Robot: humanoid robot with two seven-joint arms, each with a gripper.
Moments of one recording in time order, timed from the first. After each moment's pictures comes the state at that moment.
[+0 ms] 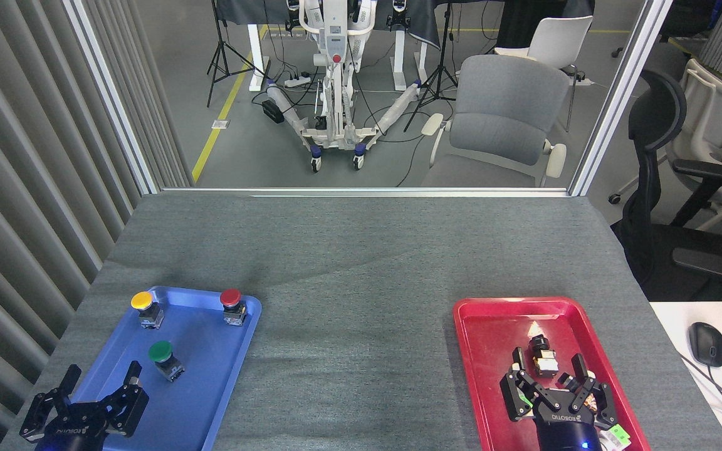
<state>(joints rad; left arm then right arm) 0.11 0.22 0.25 -1.48 -1.24 -0.25 0.14 0.10 -0.03 -0.01 -1.52 1.35 0.02 -0.20</state>
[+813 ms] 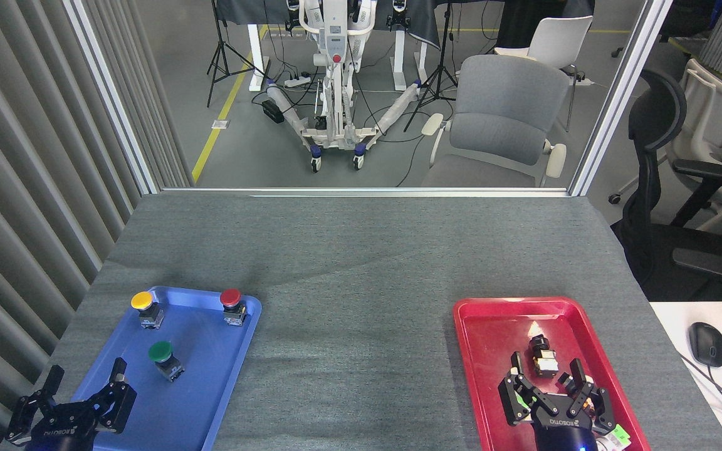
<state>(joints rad) 0.11 0.24 0.25 -1.46 -1.23 -0.19 0.22 0.11 -0.02 -0.01 -1.52 1.35 0.03 -0.20</state>
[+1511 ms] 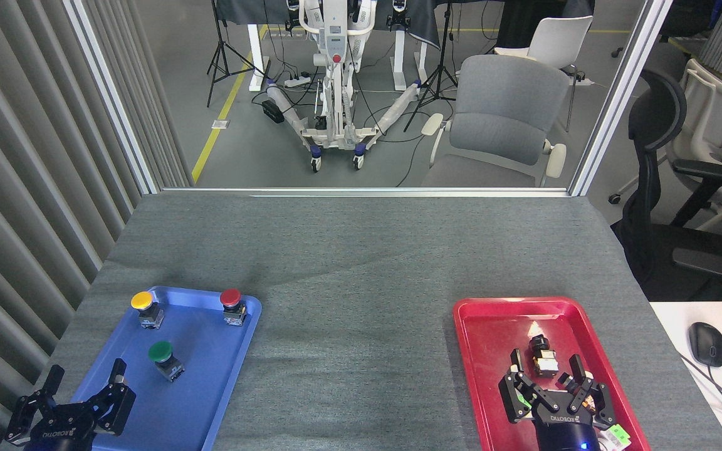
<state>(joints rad) 0.11 0.24 0.25 -1.45 -1.22 -0.22 0.25 0.09 -0.03 -0.01 -1.50 1.35 0.00 -0.20</state>
